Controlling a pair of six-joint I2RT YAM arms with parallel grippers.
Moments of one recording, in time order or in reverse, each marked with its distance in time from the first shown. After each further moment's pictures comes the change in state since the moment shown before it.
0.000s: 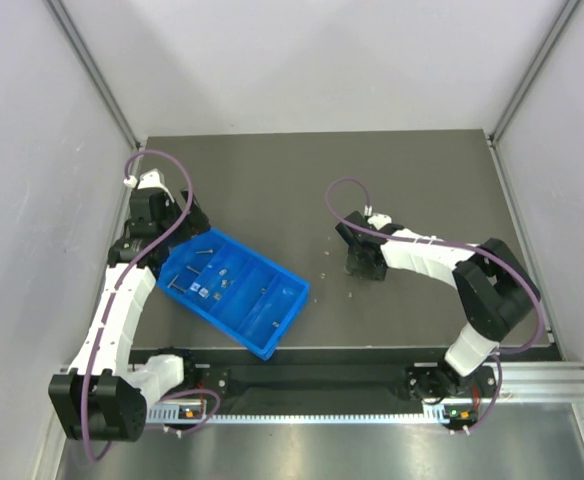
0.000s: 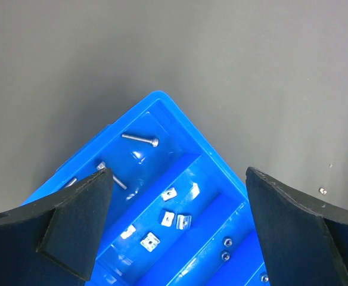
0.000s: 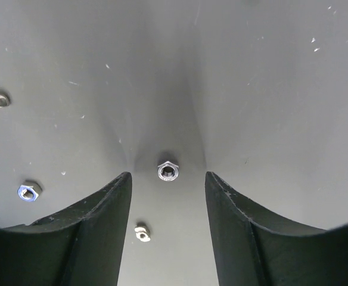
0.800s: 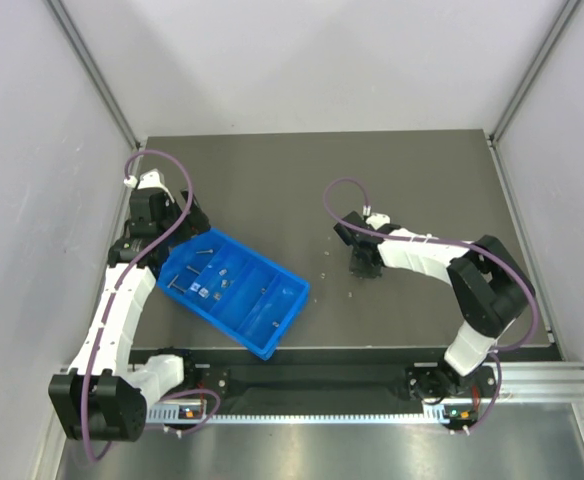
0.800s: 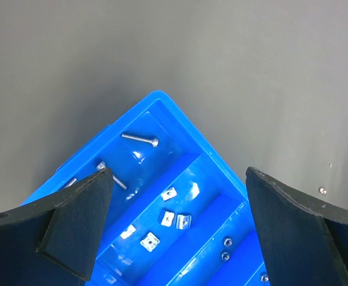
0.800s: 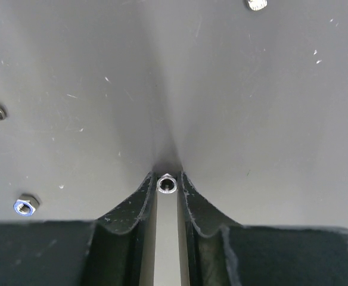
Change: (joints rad) left arm 0.000 0.000 0.000 0.000 0.000 0.000; right arm 0.000 0.033 0.005 0.022 0.022 -0.004
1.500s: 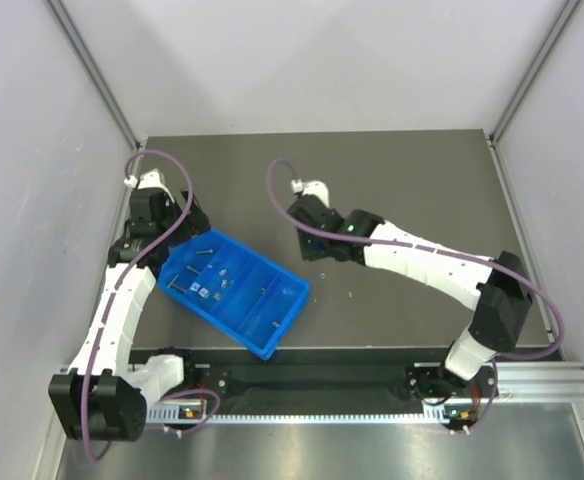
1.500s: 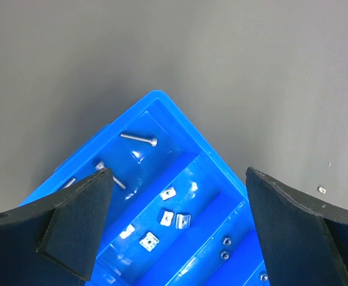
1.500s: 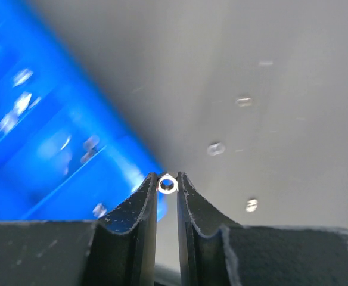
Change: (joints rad) left arm 0.000 0.000 0.000 0.000 0.005 0.000; right arm 0.256 -0.061 0.418 -0.133 0.002 -0.262
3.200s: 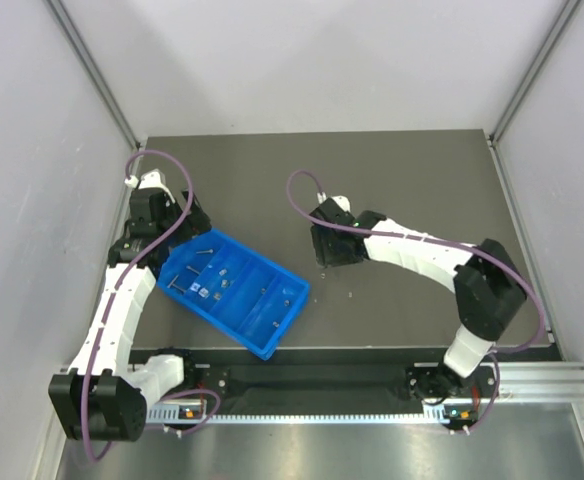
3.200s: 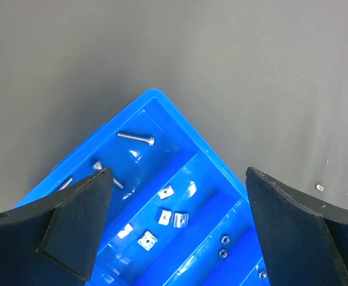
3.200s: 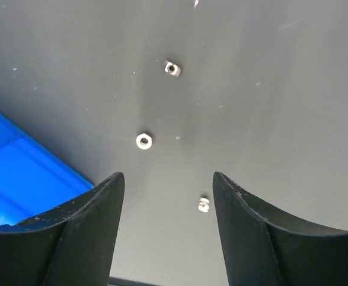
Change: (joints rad) left arm 0.000 0.000 0.000 0.000 0.013 0.000; right arm -0.116 0.047 -0.158 0.019 -0.087 -0.052
